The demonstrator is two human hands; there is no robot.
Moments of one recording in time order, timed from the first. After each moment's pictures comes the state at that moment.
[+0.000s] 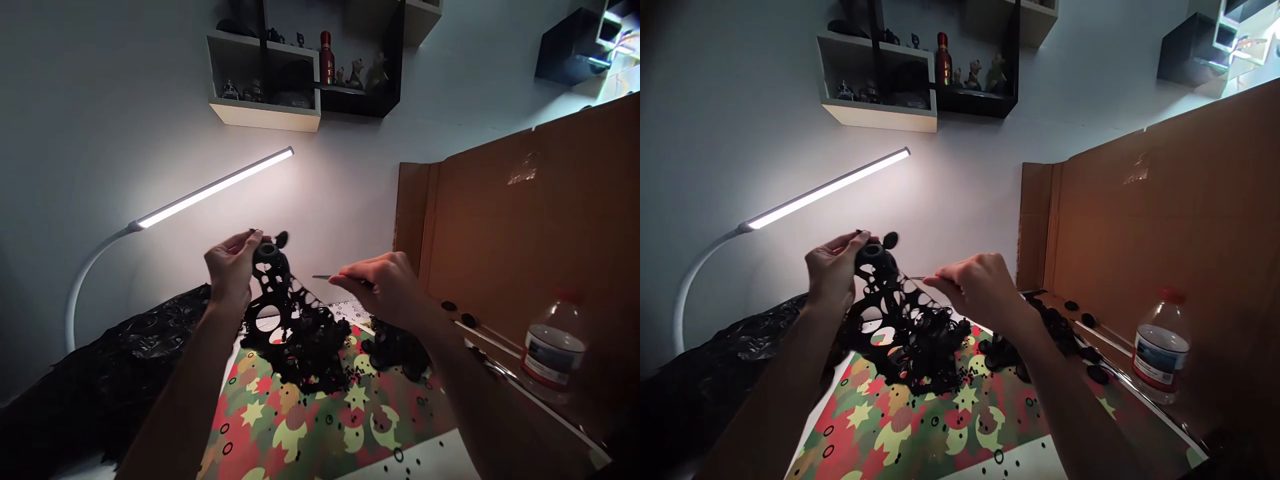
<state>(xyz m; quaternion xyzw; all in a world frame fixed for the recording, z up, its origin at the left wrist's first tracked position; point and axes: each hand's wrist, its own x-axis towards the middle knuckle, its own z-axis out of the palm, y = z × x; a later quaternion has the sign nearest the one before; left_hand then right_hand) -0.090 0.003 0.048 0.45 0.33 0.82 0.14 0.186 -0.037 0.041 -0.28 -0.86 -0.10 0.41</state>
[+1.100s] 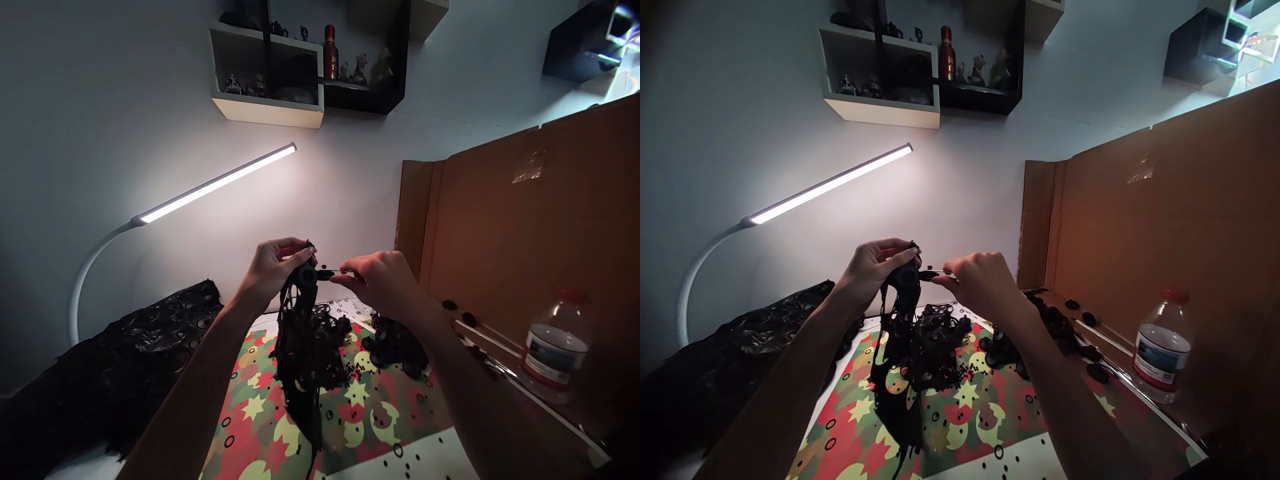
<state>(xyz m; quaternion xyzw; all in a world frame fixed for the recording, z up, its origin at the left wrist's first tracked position) -0.060 -0.024 0.050 0.67 0.34 0.60 0.27 0.181 -0.022 0.039 -0.37 -0.85 -0.18 0.34</state>
